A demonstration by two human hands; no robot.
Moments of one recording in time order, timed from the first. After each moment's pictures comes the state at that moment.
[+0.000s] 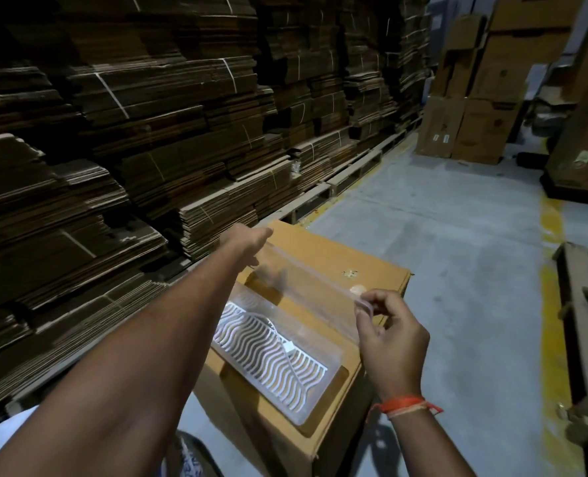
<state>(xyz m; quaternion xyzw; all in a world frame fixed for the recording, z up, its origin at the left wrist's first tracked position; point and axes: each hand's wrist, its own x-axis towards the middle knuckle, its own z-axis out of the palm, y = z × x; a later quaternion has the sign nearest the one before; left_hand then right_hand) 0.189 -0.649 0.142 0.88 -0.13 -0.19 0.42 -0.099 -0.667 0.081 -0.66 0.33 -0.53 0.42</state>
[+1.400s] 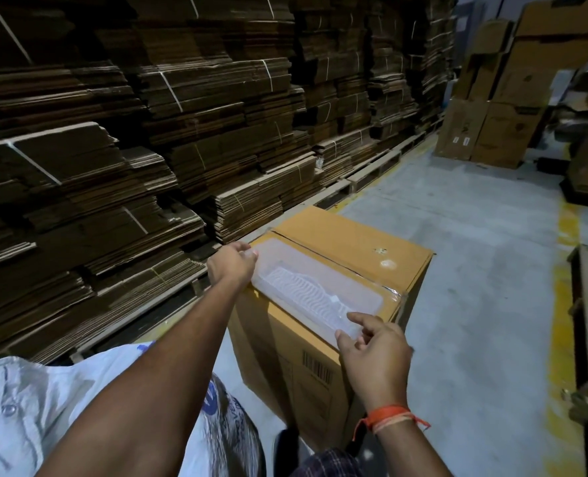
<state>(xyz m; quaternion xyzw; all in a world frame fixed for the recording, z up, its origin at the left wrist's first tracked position) 0.174 -0.472 0.093 0.89 -0.14 -0.01 0.42 -0.100 -0.514 0.108 -0.35 0.38 -0.39 0.76</state>
